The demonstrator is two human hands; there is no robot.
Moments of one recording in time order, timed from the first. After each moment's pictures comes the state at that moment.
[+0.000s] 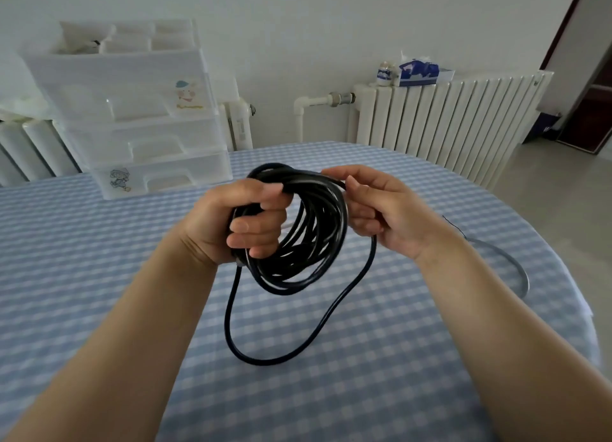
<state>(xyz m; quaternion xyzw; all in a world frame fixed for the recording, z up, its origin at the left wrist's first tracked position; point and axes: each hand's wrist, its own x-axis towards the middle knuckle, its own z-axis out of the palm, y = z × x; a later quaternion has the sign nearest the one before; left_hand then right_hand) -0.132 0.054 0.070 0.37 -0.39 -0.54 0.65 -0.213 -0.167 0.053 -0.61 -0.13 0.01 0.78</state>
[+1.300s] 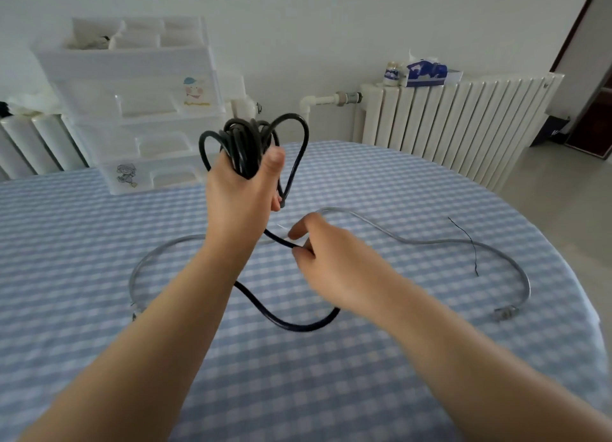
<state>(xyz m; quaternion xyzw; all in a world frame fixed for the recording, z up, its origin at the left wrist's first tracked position) -0.159 0.027 0.068 0.69 -0.24 0.19 0.66 -0.246 -0.081 0.049 -0.95 0.00 -0.03 0.30</state>
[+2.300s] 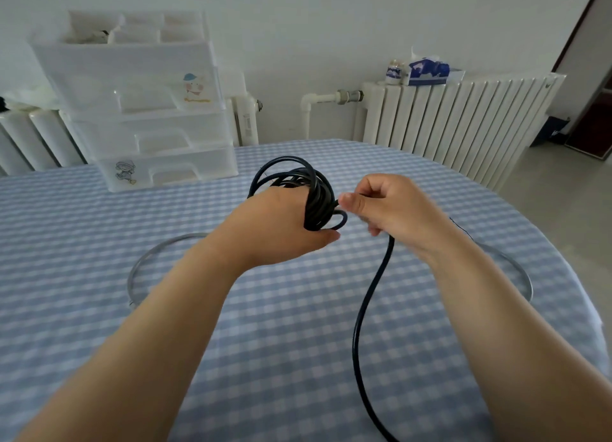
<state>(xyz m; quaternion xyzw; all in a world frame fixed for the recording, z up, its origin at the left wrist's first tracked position) -0.161 0.022 0.068 0.88 -0.43 0.06 0.20 -0.225 -0.152 0.069 -0.84 0.04 -0.11 0.53</state>
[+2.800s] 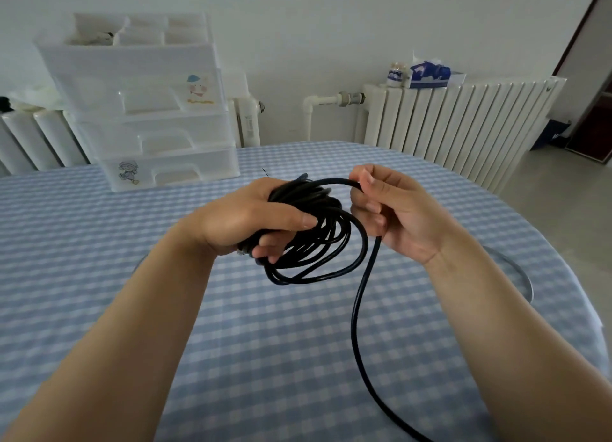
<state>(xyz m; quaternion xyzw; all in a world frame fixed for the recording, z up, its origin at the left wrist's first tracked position) -0.148 0.051 0.082 0.65 -0.45 -0.31 0.53 -0.223 -0.155 0.065 -0.60 -0.10 0.01 0.80</state>
